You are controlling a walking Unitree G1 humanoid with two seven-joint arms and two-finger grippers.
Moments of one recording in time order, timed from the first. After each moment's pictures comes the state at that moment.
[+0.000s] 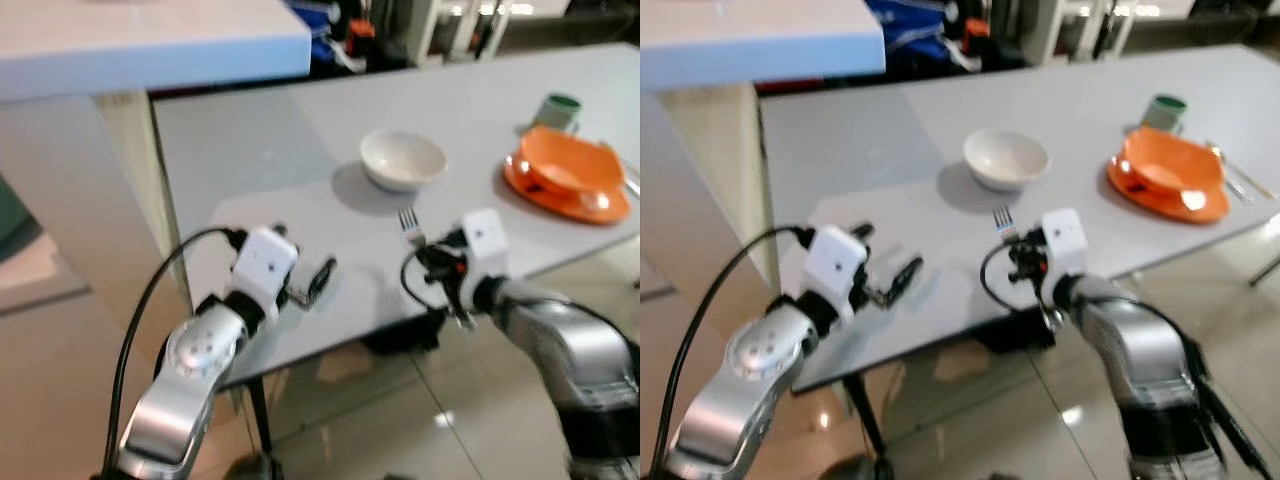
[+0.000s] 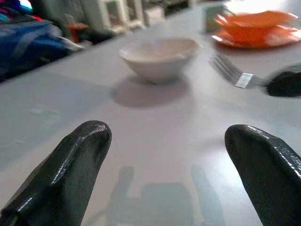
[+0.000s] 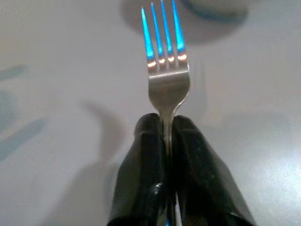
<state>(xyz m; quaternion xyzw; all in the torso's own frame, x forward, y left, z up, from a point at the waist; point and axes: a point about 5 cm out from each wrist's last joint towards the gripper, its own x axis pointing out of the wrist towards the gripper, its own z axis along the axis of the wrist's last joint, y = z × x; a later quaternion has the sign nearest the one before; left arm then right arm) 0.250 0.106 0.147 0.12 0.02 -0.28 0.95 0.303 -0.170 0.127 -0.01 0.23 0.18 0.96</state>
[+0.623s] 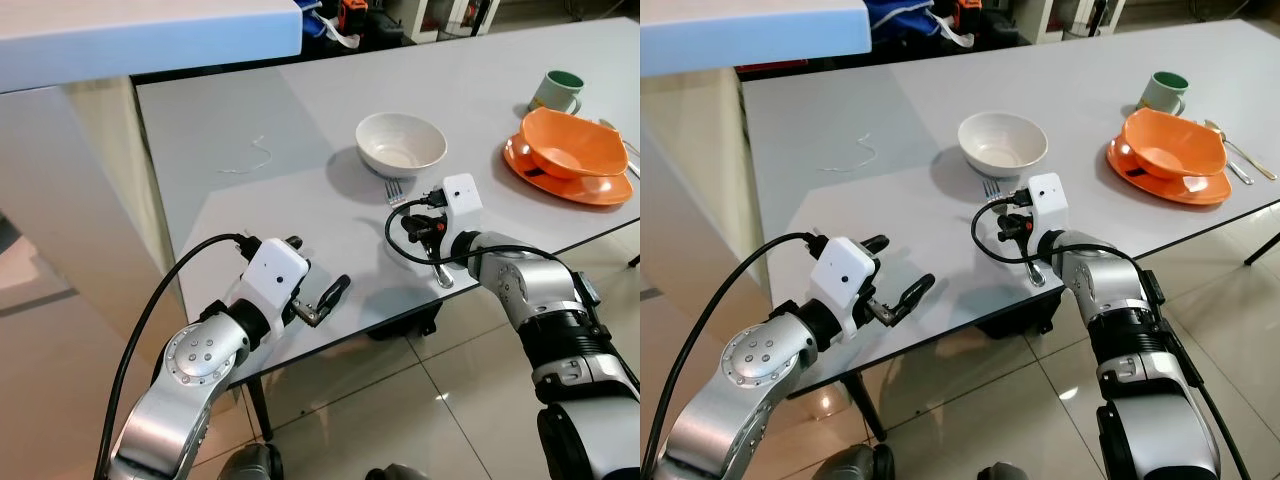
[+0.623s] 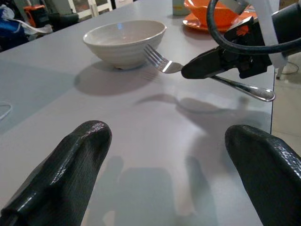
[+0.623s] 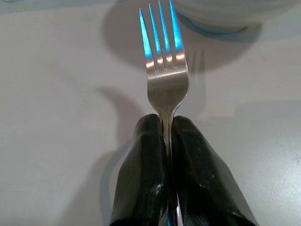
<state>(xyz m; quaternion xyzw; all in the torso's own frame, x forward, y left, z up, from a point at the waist) 0.240 0.099 0.153 0.12 0.03 -0.32 0.94 0.362 -0.165 0.129 0.00 0.21 0.22 0.95</state>
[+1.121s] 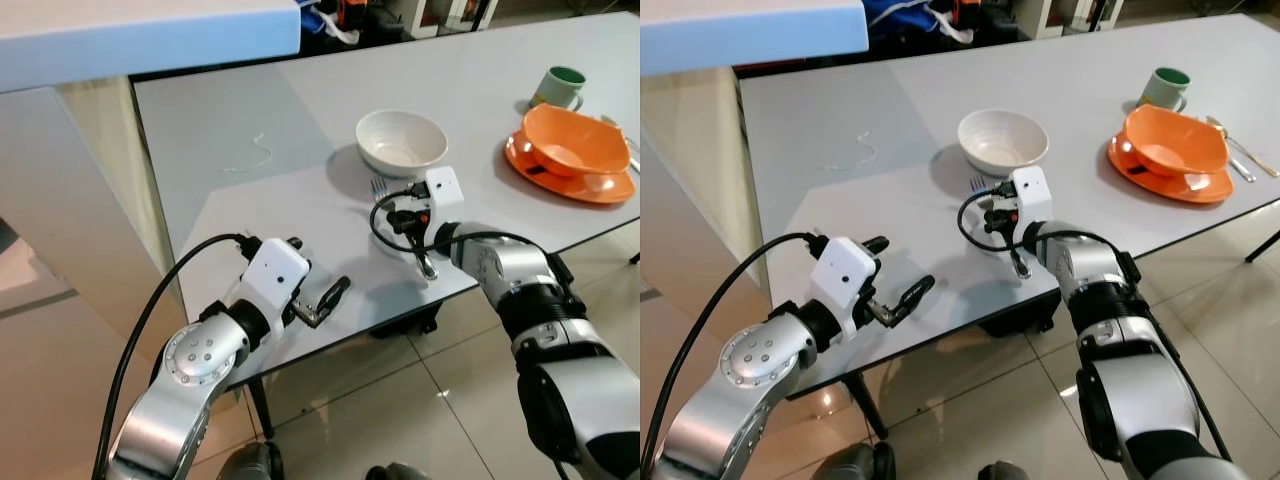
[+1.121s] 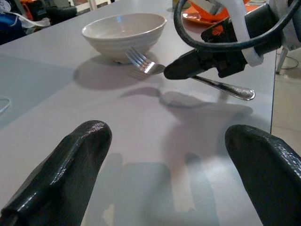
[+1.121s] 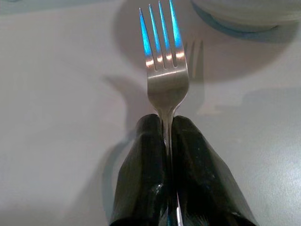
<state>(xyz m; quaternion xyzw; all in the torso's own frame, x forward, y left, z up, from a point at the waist) 0.239 0.100 0.153 0.12 0.03 -0.32 0.94 0.379 -0.149 0.131 0.02 0.22 0.22 0.95</state>
